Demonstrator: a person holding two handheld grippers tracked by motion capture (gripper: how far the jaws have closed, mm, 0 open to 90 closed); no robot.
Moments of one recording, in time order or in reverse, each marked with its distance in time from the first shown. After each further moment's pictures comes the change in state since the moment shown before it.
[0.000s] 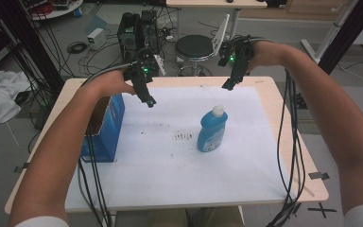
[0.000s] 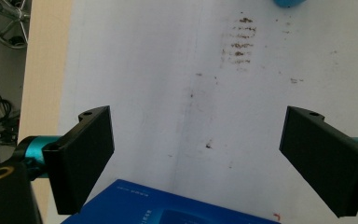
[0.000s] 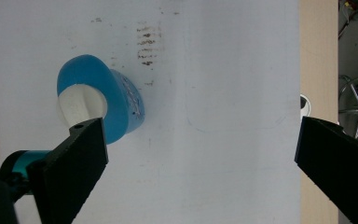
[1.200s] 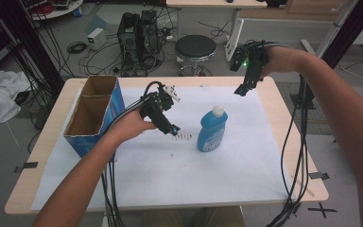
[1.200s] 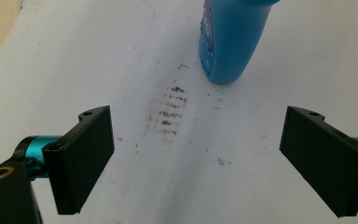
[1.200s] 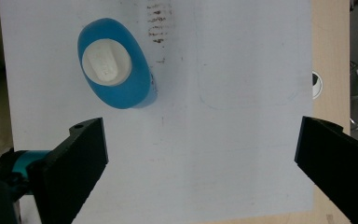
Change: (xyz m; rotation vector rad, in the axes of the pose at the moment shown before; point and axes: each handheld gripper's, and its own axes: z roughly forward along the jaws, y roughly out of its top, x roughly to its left) left arm -0.084 0.005 0.052 -0.323 -0.046 -0.212; right arm 0.018 -0.028 -0.009 0.030 0.002 -0.002
